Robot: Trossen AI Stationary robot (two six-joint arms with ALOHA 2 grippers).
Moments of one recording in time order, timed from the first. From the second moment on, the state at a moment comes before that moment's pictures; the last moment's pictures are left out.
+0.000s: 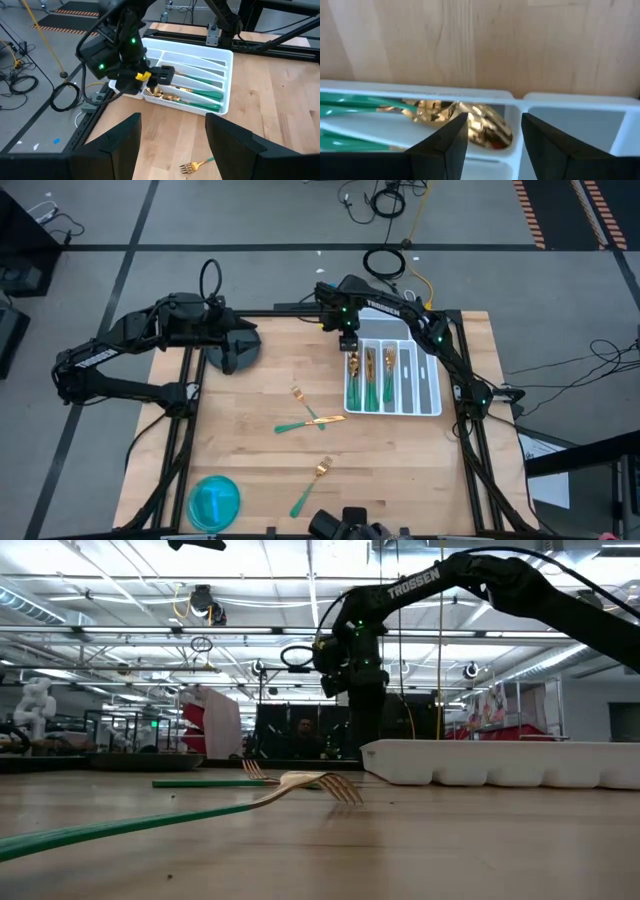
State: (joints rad) left arm 0.28 0.98 1.31 -0.82 -0.01 0.06; right arm -0.56 2.39 2.23 -1.46 -0.09 -0.51
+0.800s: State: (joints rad) left arm 0.26 0.98 1.31 -0.82 0.06 0.01; right arm -0.25 1.97 2.31 -1.54 -0.07 -0.28
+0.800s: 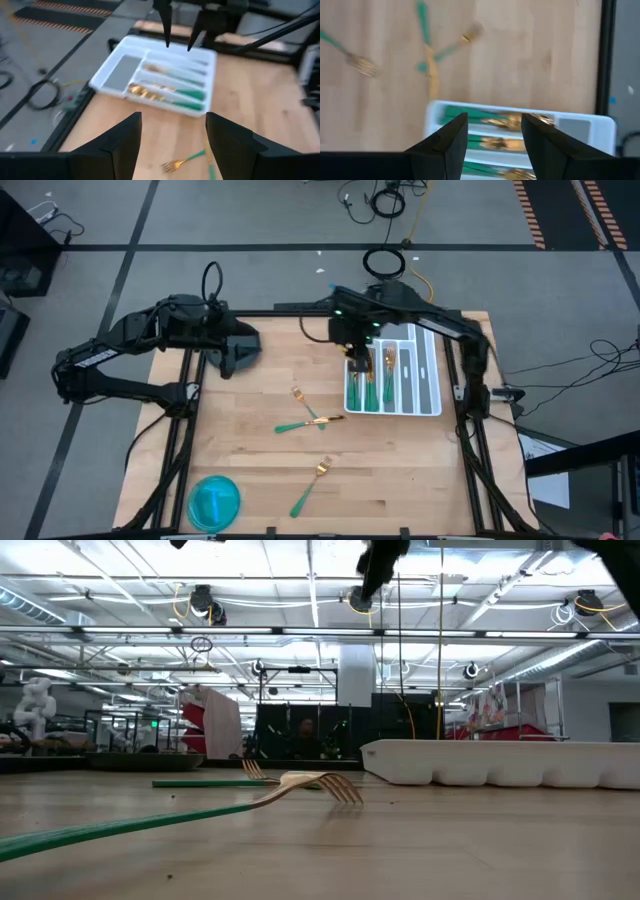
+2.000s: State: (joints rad) left arm -0.03 0.98 1.31 -0.69 0.13 -0.10; right arm 0.10 1.84 1.65 -0.70 -0.39 -0.20
